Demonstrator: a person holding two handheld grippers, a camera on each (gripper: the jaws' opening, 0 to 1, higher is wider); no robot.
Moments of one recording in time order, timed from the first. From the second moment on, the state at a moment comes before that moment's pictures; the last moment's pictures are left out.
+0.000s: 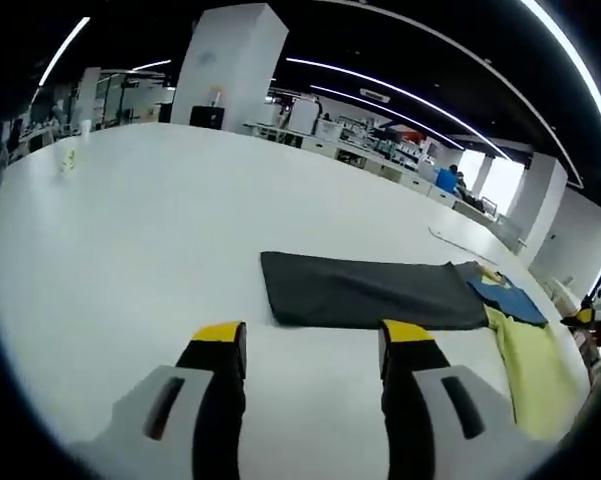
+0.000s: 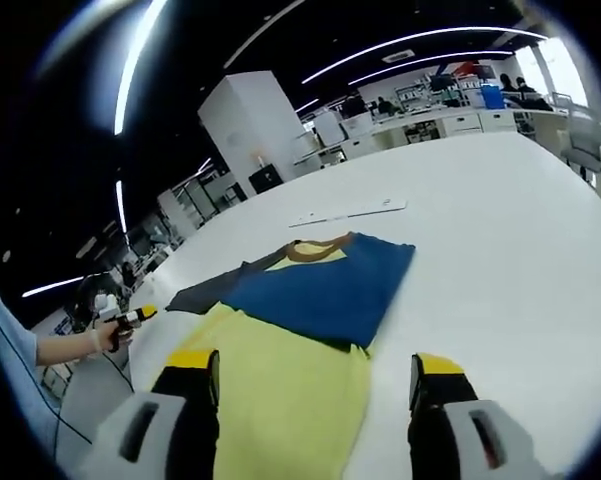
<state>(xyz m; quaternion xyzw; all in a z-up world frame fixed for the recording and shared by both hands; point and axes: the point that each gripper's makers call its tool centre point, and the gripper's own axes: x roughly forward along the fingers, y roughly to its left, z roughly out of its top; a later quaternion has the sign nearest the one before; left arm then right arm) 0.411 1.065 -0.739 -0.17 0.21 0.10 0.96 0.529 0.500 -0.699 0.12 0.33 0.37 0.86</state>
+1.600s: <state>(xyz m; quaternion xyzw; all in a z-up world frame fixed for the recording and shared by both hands) 0.440 1.105 -0.741 -0.30 0.19 0.18 0.92 0.514 0.475 -0.703 0.14 0.34 0.33 0.87</state>
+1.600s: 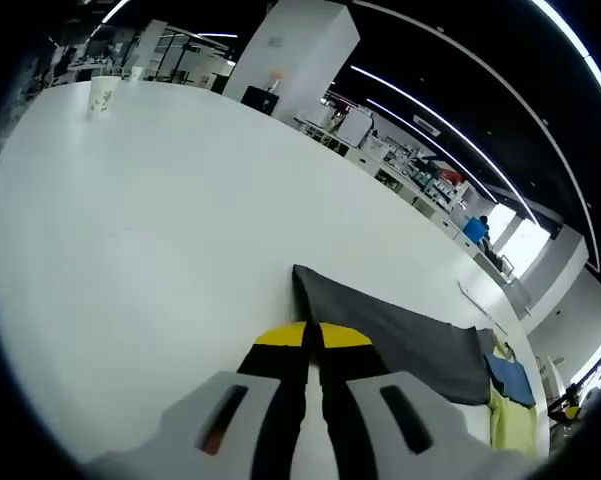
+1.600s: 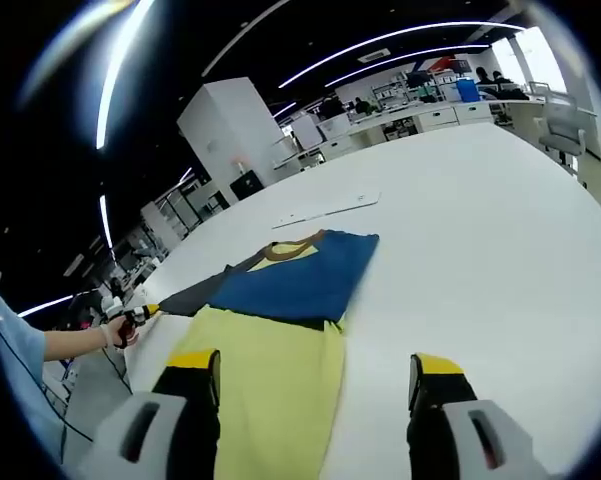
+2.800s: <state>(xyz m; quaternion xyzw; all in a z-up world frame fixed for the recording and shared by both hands) 0.568 0.941 -0.601 -0.23 0.12 -0.10 0.96 0.504 0.488 -0.693 0.14 0.30 0.37 0.87</state>
